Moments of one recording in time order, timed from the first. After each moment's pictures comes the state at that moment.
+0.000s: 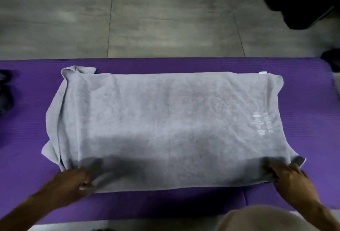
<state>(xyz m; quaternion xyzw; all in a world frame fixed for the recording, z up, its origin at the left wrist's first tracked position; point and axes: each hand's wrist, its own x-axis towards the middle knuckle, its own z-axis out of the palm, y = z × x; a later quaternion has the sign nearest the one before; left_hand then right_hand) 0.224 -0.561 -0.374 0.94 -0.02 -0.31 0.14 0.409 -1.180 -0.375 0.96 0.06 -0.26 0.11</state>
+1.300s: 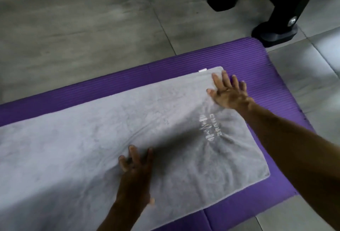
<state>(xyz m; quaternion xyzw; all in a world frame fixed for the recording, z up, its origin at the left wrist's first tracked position) 0.448 -0.880 -0.378 0.93 -0.04 -0.37 0.07 0.681 -1.181 -0.414 0.97 -0.04 -0.23 0.01</state>
